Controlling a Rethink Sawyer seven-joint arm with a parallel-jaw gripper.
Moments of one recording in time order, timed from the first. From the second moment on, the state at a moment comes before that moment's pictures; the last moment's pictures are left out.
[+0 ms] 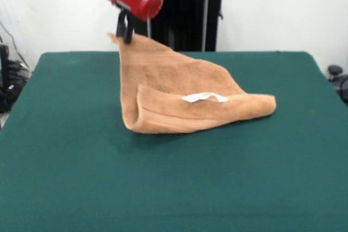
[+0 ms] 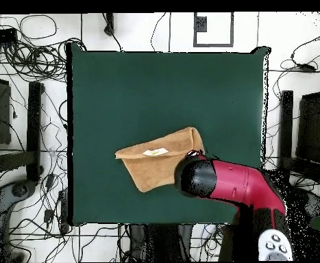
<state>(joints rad) -0.26 -0.84 -0.13 1.78 -0.28 0.59 2.26</state>
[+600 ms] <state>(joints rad) -0.14 -1.00 -0.16 1.78 -0.28 0.90 2.26</state>
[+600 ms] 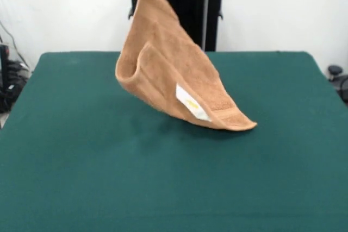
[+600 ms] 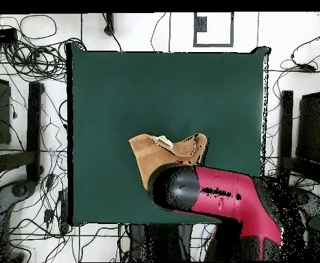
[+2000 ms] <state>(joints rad) -0.16 -0.95 -0.17 1.78 -0.30 0.59 2.26</state>
